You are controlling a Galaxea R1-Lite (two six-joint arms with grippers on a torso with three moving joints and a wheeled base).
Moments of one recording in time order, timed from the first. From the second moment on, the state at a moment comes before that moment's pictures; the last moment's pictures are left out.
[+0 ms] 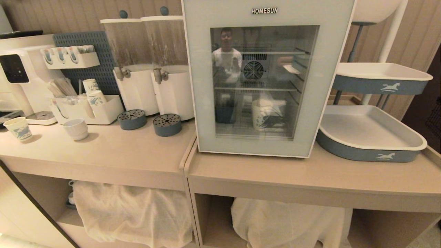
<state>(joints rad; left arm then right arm) 0.00 0.07 -0.23 0.05 -0.14 0.06 0.00 0.00 -0.06 0.15 0.00 -0.01</state>
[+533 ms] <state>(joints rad) -0.29 0.54 -0.58 0.12 -0.18 0.02 0.00 0.00 -0.06 0.15 0.00 -0.01</state>
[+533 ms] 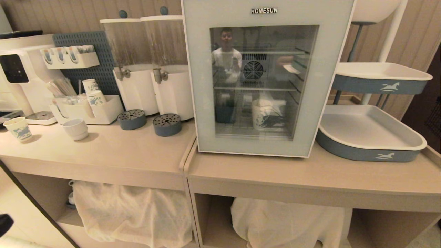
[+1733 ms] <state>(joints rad) 0.12 1.54 -1.03 -0.16 -1.05 0.26 0.00 0.00 -0.06 0.15 0.00 -0.01</state>
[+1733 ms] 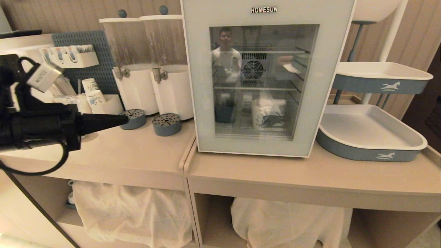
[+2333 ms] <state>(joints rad) -0.02 1.92 -1.38 -0.26 -1.31 0.27 0.00 0.00 -0.06 0.15 0.00 -0.01</state>
